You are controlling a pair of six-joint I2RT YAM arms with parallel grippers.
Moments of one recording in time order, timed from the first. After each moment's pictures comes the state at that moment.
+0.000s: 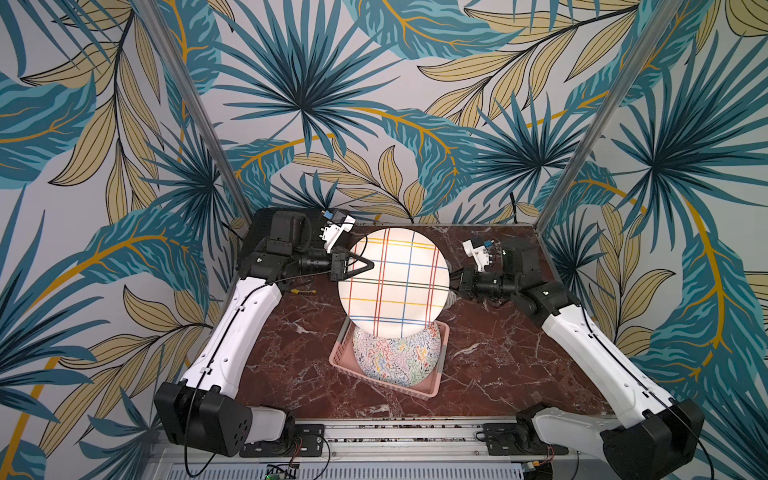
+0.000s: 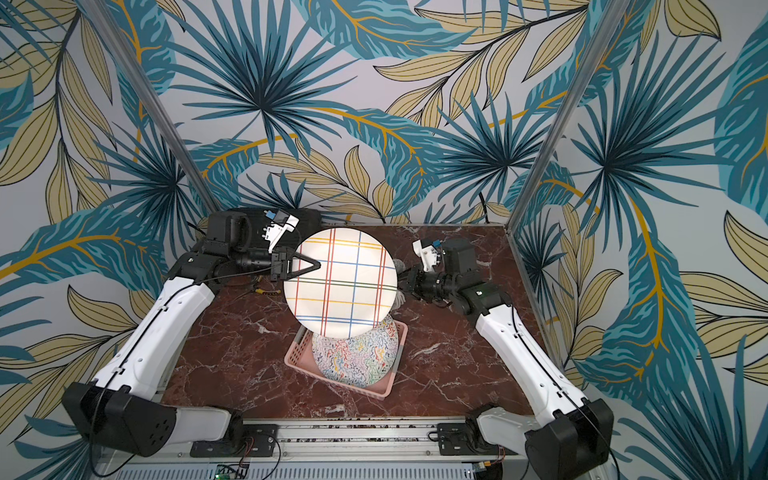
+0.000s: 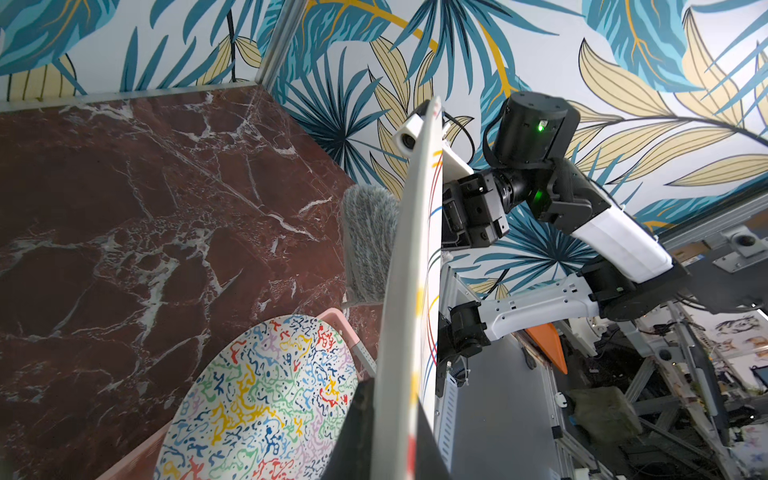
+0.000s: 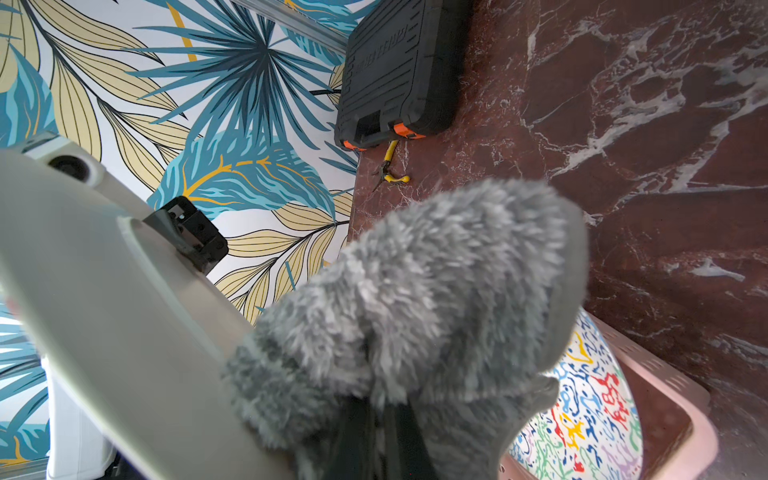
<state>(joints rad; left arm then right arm) -0.17 1.37 1.41 -0.65 1.13 -0.15 0.32 1.20 1.11 -0.47 -0.69 0.77</state>
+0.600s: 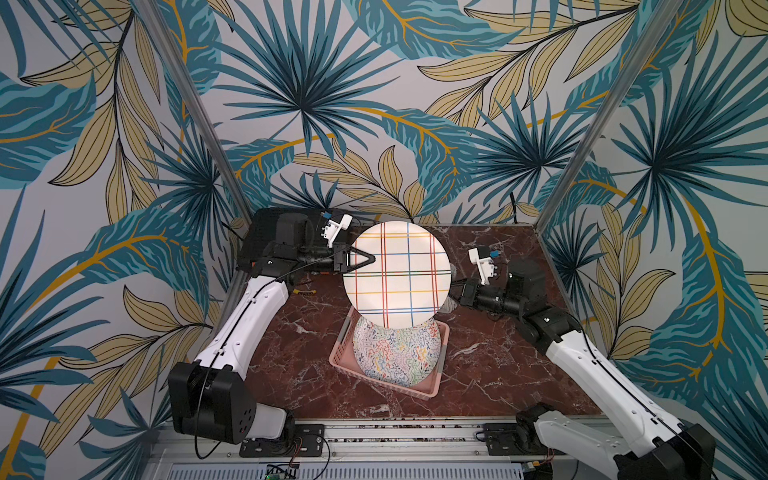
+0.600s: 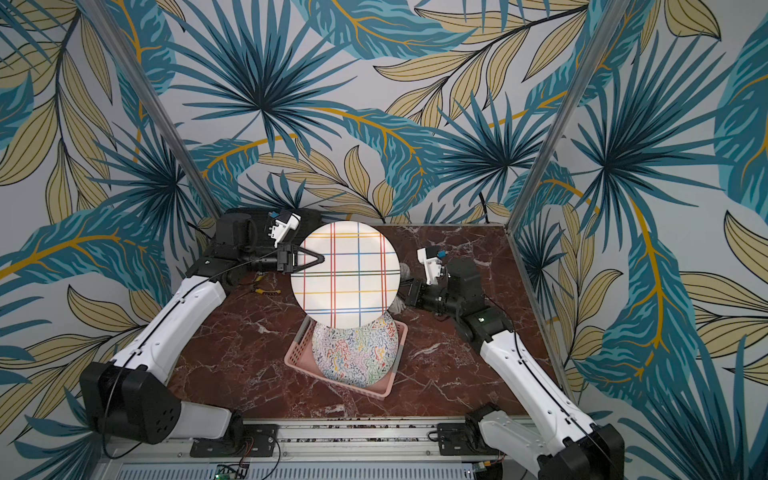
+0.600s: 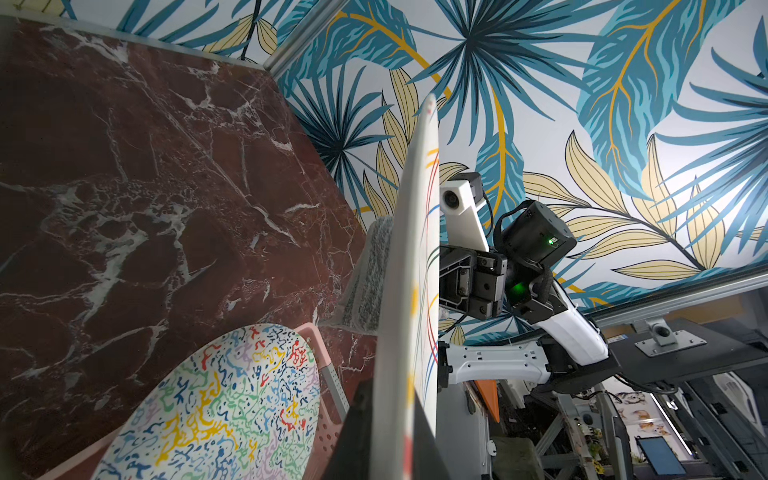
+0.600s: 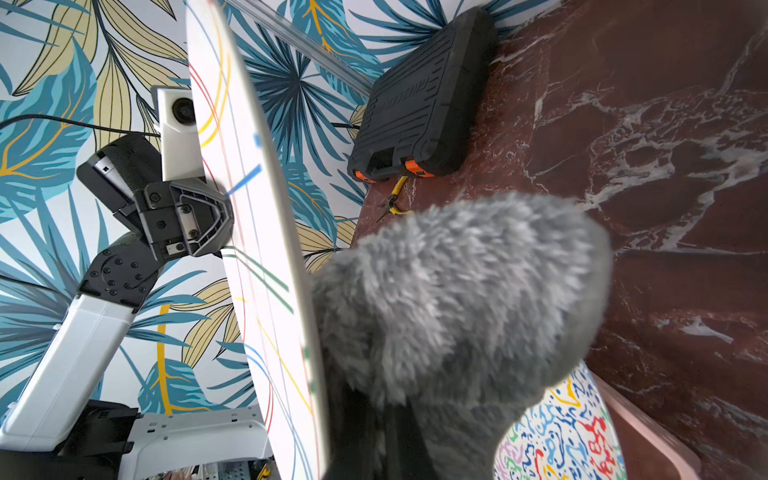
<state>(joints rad) -0.15 1.42 1.28 -0.33 1.16 -0.53 0.36 1.05 0.89 -0.20 -0.59 0.77</state>
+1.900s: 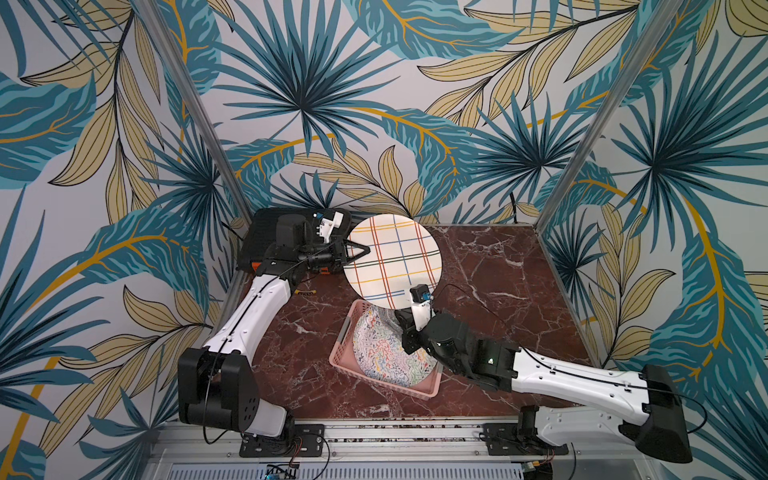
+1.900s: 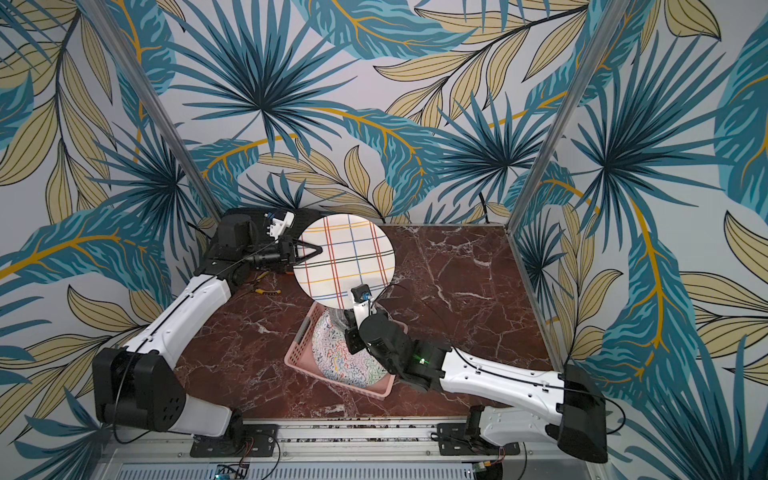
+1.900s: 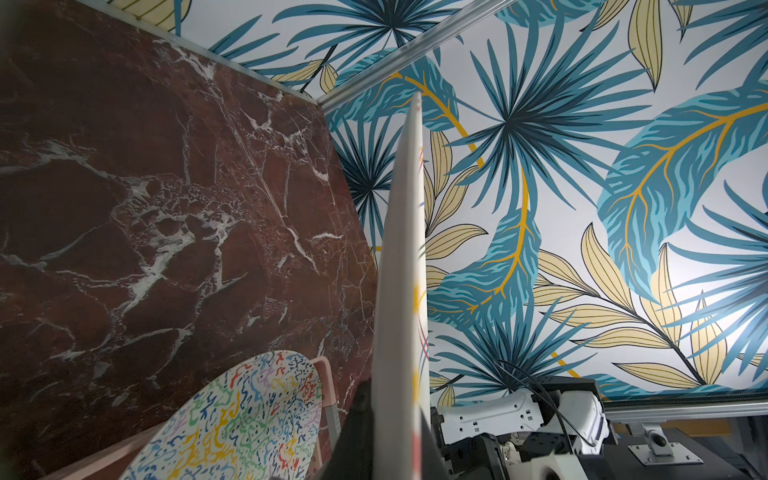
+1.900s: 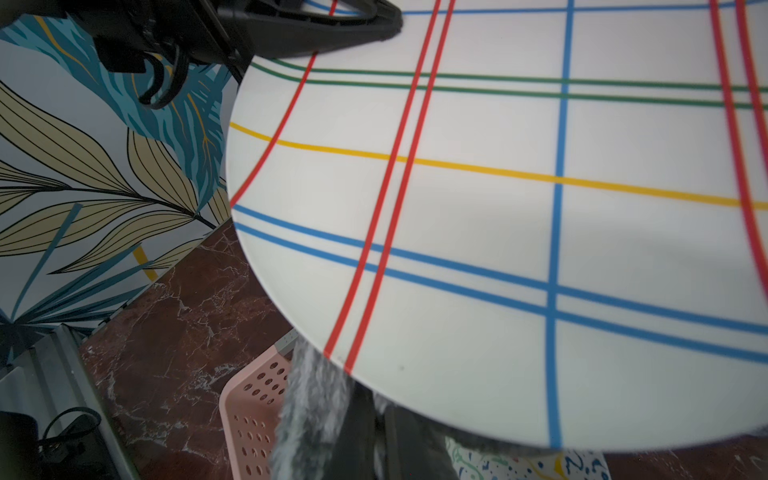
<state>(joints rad) -0.13 1.47 1.23 -0.15 1.06 -0.77 1.14 1.22 0.89 -0.04 0.51 0.35</state>
